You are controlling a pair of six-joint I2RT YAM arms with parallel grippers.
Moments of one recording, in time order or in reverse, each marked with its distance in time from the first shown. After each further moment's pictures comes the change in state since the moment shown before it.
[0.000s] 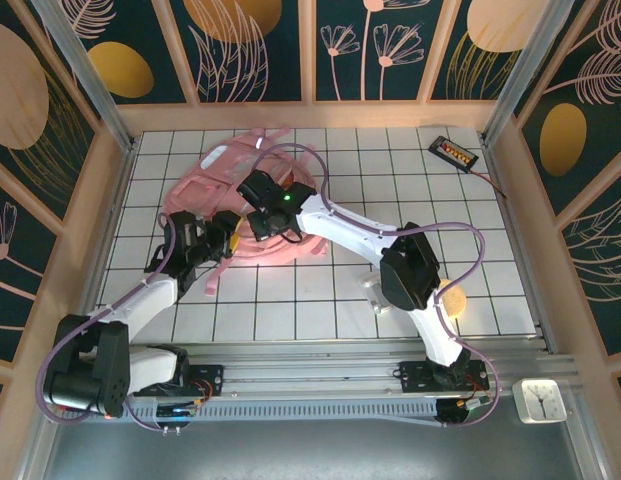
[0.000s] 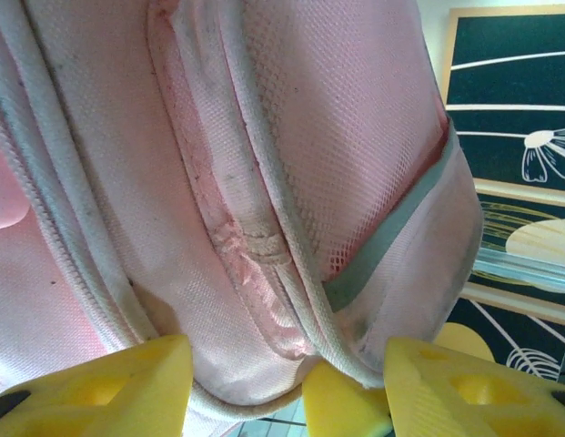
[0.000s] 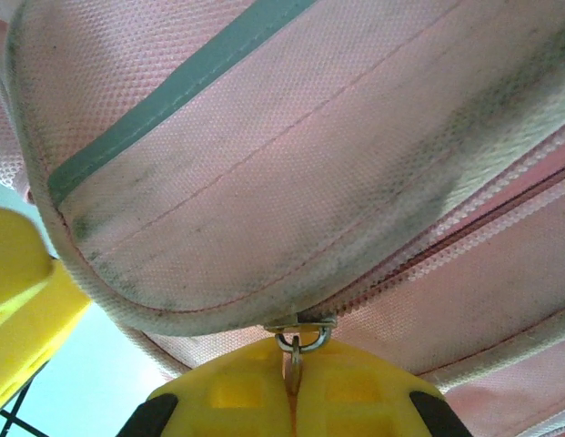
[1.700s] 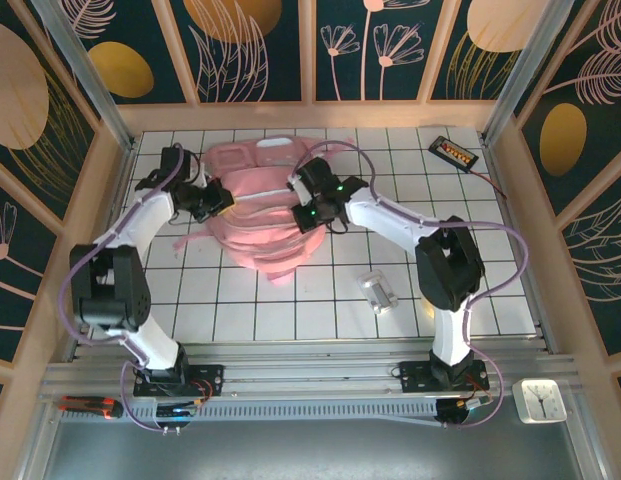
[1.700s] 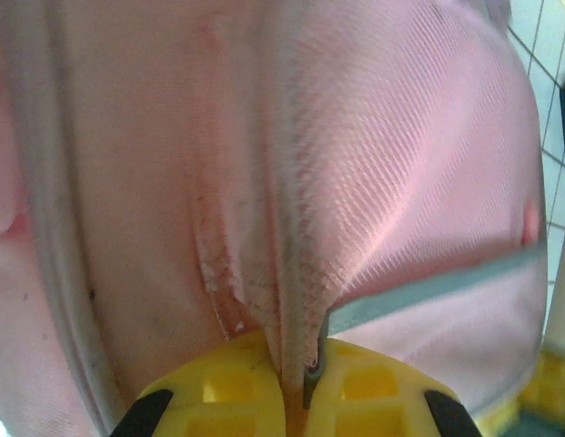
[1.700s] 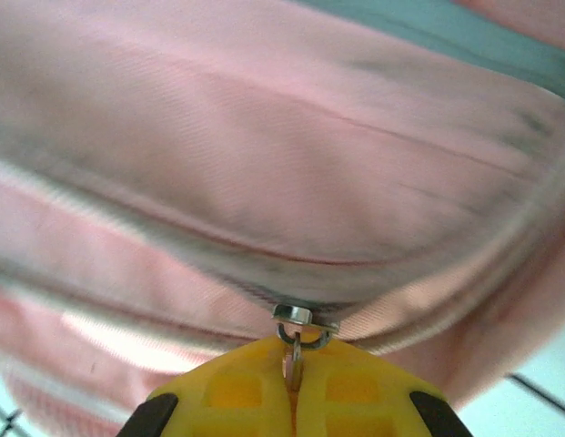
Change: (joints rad) left arm 0.147 0.472 0.791 -0.850 0.116 0.863; right arm -0.211 -0.230 -0.409 0.227 -0.252 -0.259
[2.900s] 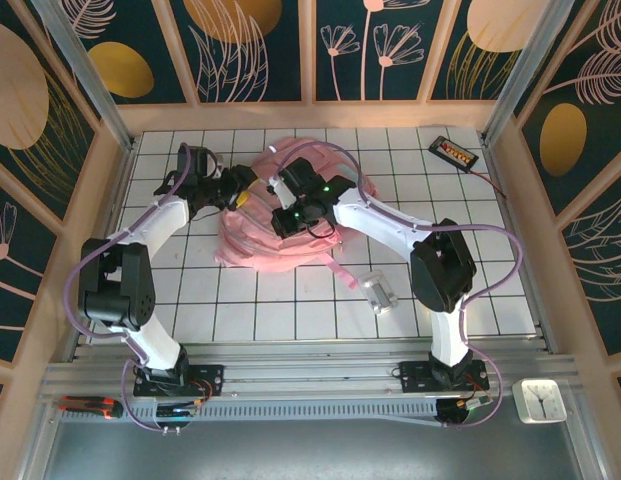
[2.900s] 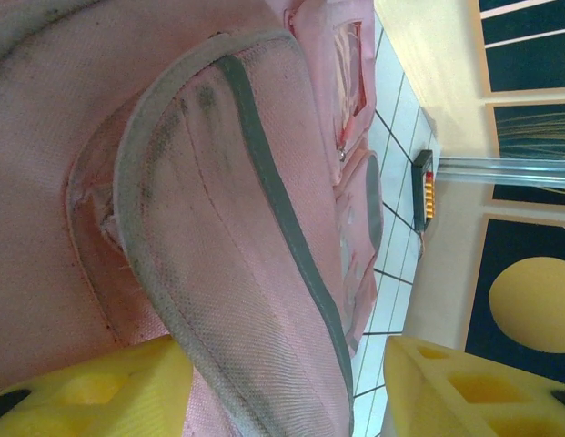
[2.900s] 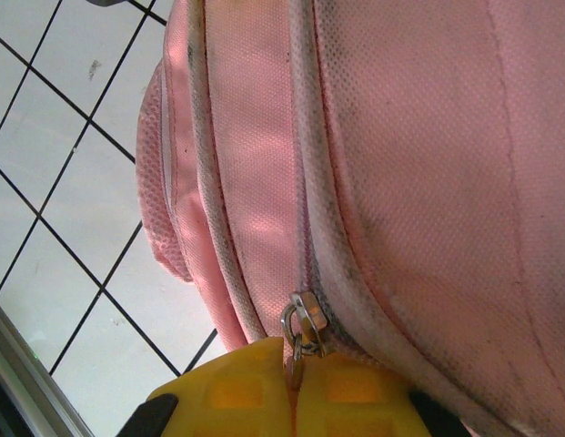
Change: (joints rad) left arm -0.114 -0.011 -0.101 0.388 0.056 -0.439; right arm 0.055 0.039 0.120 -0.071 -0.164 0.088
